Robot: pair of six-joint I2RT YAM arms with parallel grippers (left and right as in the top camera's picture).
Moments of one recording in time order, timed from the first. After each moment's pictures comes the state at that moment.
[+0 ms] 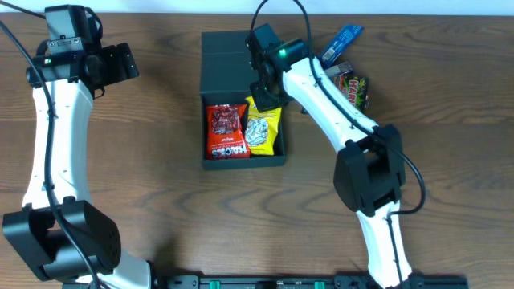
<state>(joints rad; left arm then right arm) 0.17 1.73 1.63 -0.84 -0.02 -0.14 0.52 2.30 2.08 -1.14 0.03 0.21</state>
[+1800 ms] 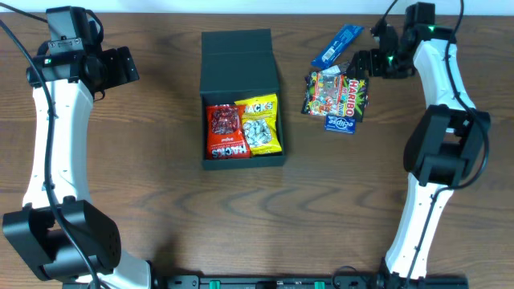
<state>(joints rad) 0.17 1.73 1.63 -0.88 -0.03 -0.15 -0.13 2.45 2.15 -0.99 -0.40 -0.20</state>
